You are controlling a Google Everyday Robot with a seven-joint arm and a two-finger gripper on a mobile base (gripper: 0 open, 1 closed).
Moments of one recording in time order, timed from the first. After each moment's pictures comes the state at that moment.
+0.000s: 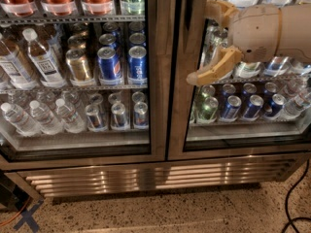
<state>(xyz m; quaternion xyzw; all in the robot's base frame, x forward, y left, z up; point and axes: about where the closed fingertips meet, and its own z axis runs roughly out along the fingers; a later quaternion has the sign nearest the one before) 0.517 -0.070 1.021 -0.58 0.52 0.27 0.57</state>
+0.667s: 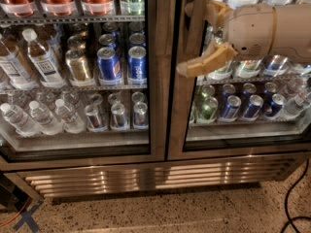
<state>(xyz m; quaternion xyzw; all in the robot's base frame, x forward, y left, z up) 0.516 -0.058 1.025 -0.57 0.51 0.29 0.57</state>
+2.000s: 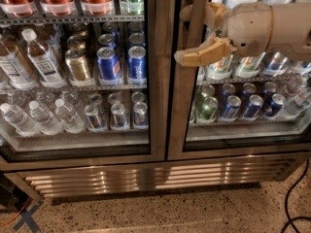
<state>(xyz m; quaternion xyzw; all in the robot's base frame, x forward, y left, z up) 0.527 -0.058 1.025 -0.57 0.50 0.32 0.57</state>
